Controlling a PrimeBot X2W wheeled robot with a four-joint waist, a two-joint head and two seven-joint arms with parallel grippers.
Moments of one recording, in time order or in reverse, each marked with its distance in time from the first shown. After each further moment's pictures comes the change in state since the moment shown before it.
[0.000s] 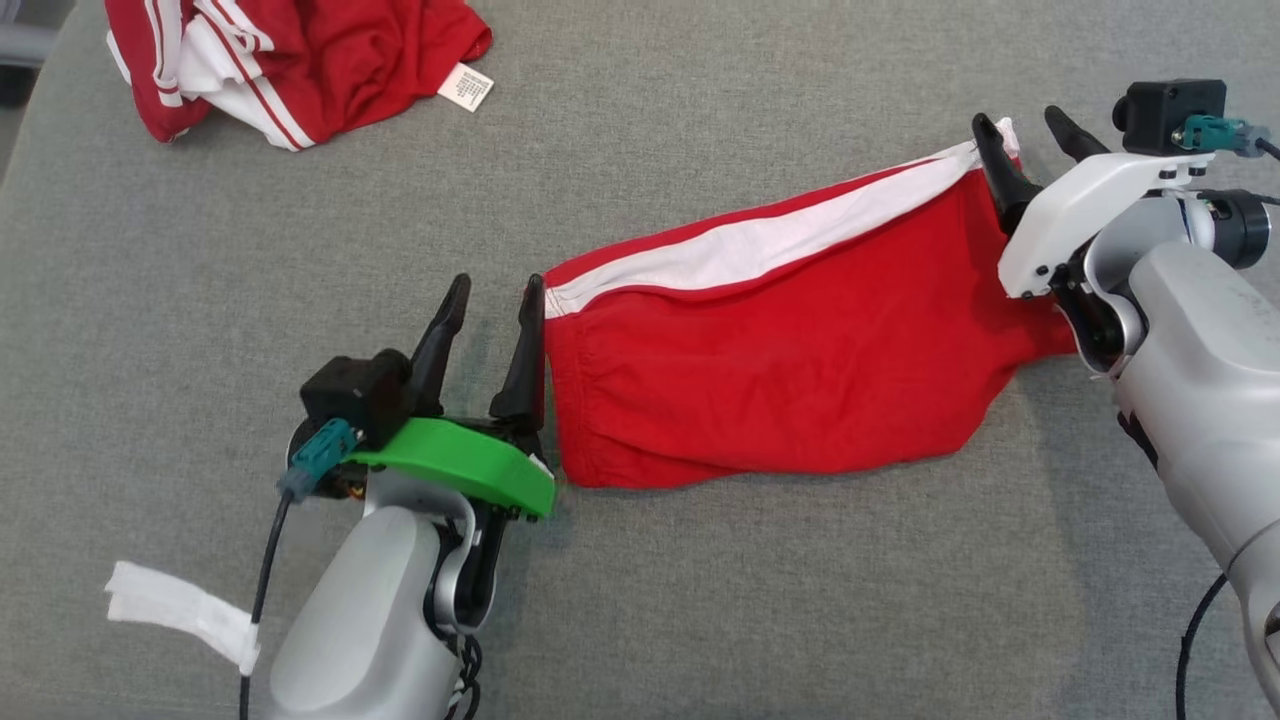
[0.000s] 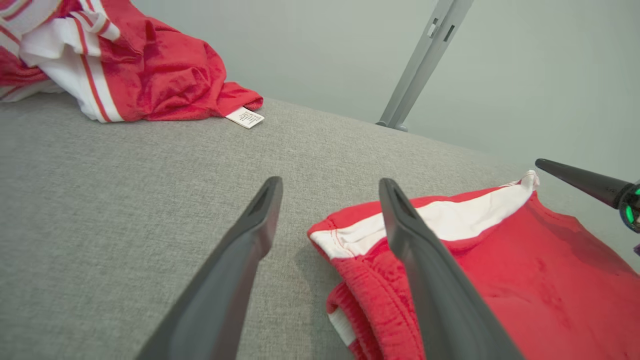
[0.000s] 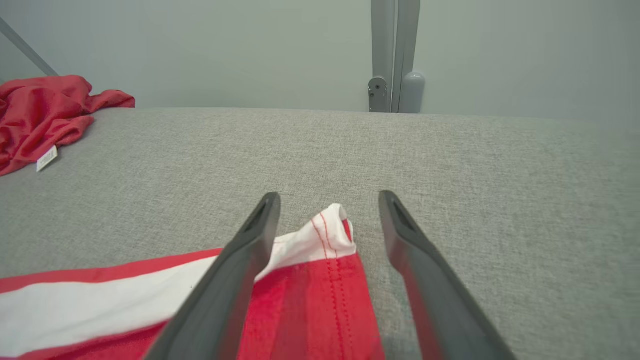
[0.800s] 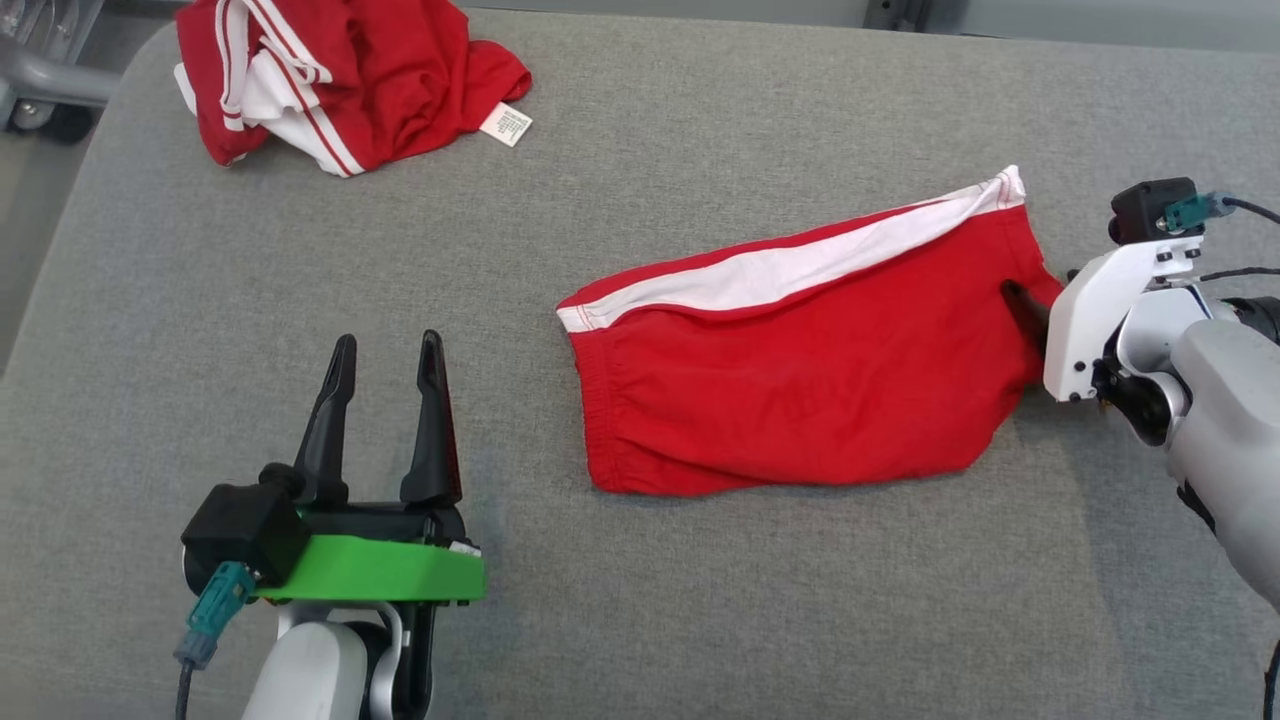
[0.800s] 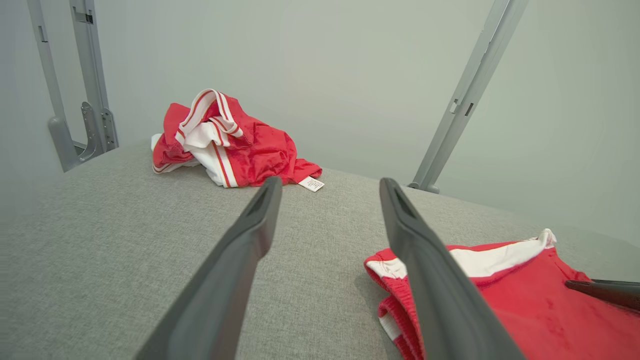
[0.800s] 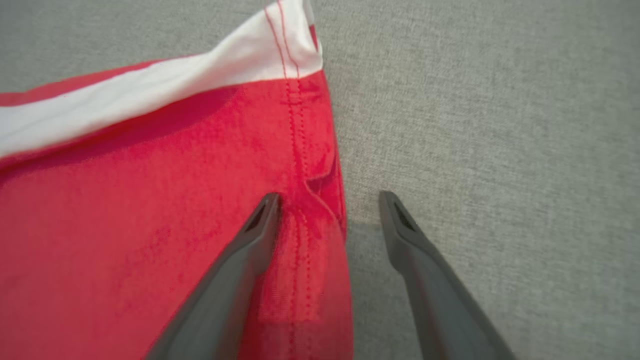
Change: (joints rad) left arm 0.301 -0.002 0.202 -0.376 0.172 0.015 -0.002; right arm 0.078 -0.119 0.248 0.010 0.188 0.000 0.293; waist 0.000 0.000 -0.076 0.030
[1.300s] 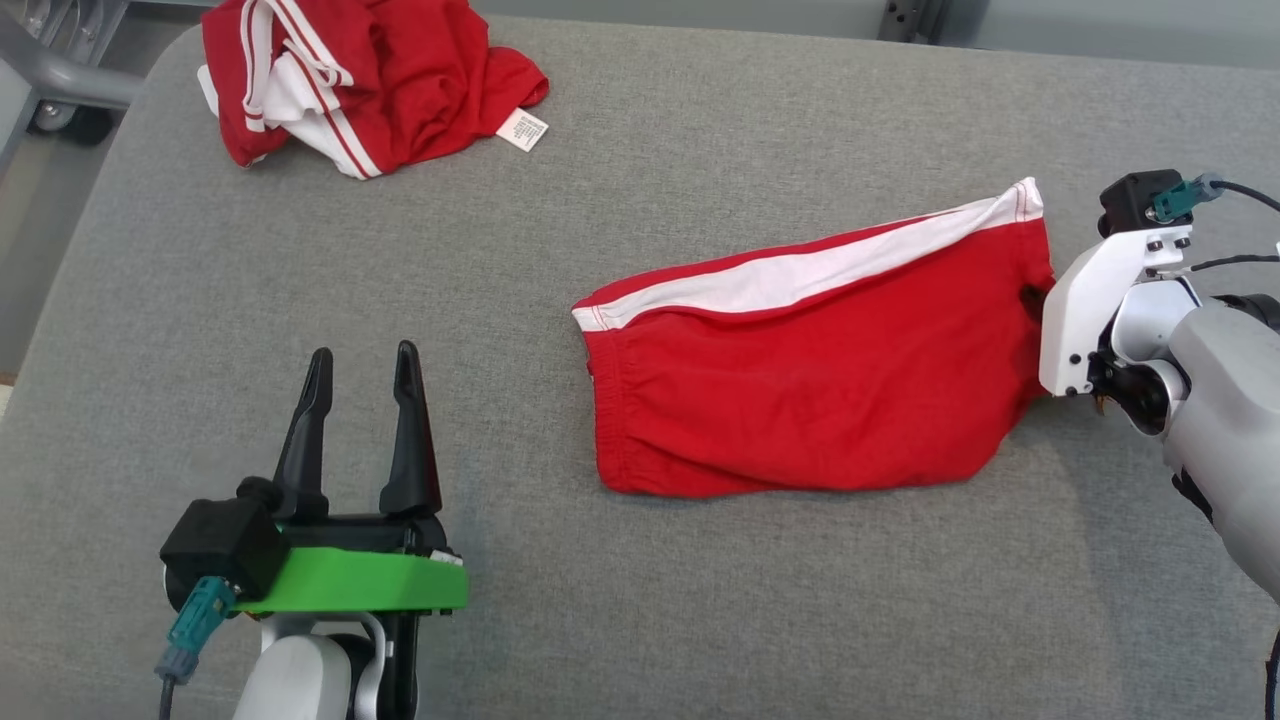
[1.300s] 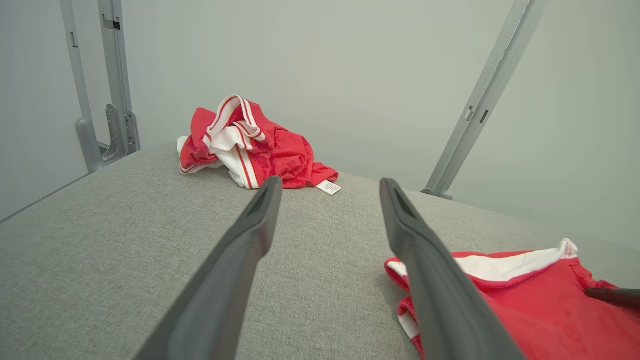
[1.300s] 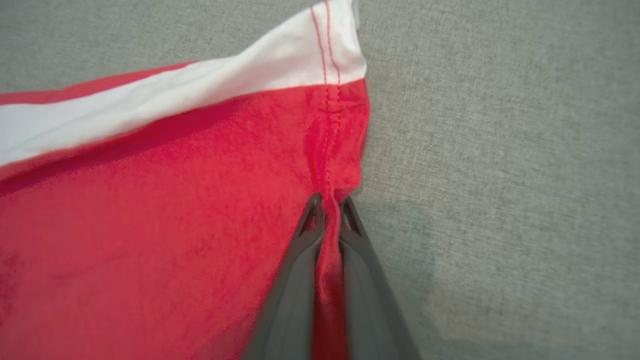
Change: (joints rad) left arm 0.025 -0.004 0.039 -0.009 0.002 -0.004 0.000; right arm -0.035 0.000 0.047 0.019 0.061 0.001 0.092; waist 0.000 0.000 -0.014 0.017
